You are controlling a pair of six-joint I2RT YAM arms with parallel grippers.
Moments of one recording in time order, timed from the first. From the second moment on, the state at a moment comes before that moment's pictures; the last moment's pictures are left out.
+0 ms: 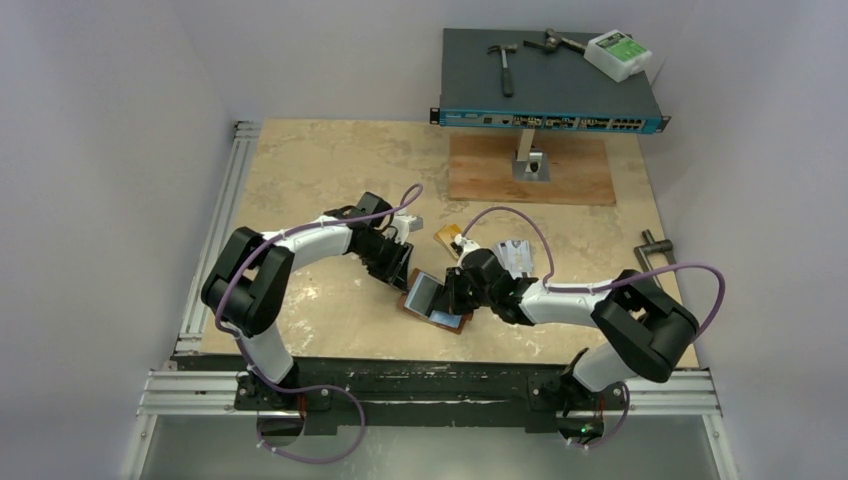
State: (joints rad) left arm -0.51 1.75 1.02 -0.49 0.56 -0.04; right arm 0.82 1.48 0.53 0.21 -0.14 0.70
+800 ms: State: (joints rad) left arm -0.55 1.77 1.06 -0.51 0.55 -0.04; right arm 0.82 1.54 0.57 0.28 -0.13 0.71
